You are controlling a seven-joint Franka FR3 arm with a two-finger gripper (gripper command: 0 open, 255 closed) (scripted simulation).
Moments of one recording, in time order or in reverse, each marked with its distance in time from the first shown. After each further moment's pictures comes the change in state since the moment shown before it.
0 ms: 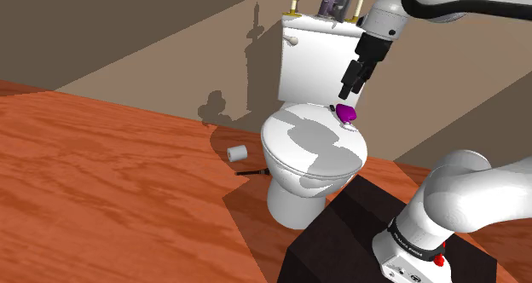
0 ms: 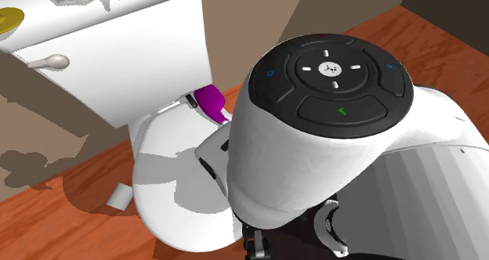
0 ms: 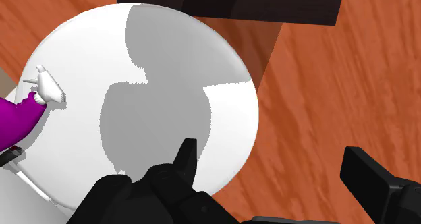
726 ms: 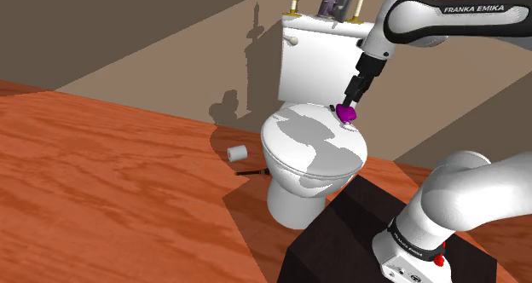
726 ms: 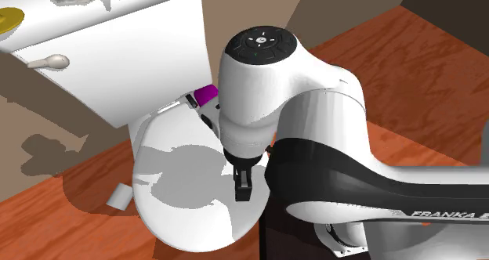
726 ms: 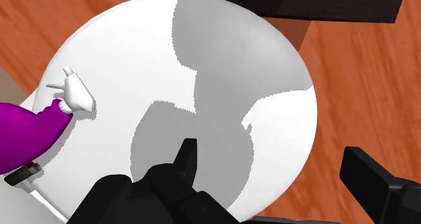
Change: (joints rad) arm -0.056 0.105 -0.185 -0.080 -0.089 0.161 -0.197
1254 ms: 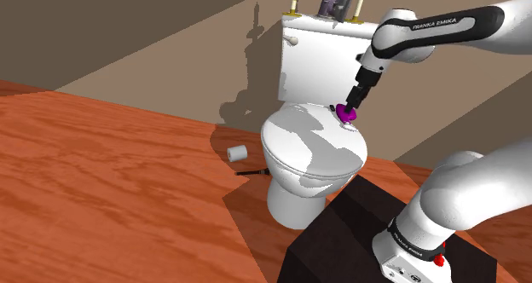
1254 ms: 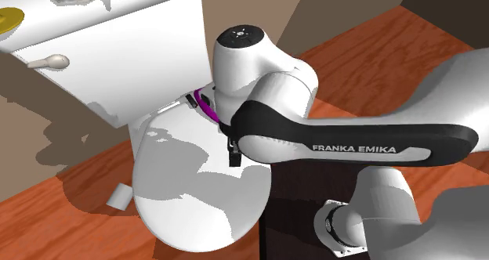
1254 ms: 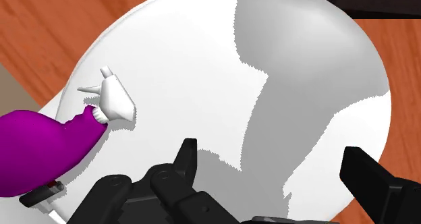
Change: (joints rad) arm -0.021 0.198 -0.176 0.017 -0.033 0.161 -0.187
